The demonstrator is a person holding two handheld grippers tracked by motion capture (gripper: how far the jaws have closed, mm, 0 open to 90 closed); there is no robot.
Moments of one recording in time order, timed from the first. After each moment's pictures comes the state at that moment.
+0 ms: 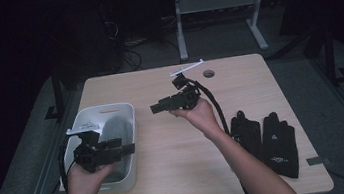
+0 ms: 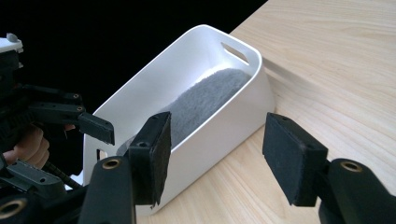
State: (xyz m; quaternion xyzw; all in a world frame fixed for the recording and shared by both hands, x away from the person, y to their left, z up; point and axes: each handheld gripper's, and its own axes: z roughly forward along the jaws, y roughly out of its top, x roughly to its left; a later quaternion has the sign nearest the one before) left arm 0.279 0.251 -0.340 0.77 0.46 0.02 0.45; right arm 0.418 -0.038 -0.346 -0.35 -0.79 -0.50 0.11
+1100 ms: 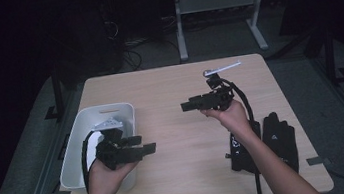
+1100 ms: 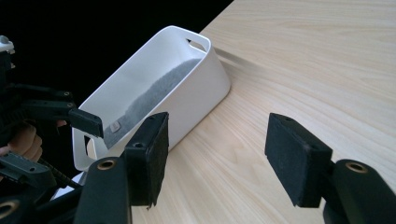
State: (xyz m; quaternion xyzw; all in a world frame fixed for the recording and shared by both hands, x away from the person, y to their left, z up) left arm 0.281 0.202 -0.341 0.79 0.42 0.01 0.45; right arm 0.398 -0.122 -0.350 -0.39 -0.77 -0.50 0.08
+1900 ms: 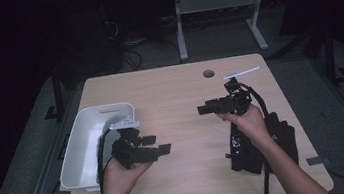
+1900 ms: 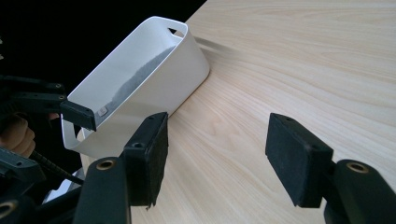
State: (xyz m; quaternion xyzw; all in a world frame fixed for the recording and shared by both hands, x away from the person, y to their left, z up) left arm 0.281 0.167 -0.346 0.80 0.40 -0.01 0.45; right arm 0.382 -0.163 -0.358 -0.41 -0.76 -0.49 0.07
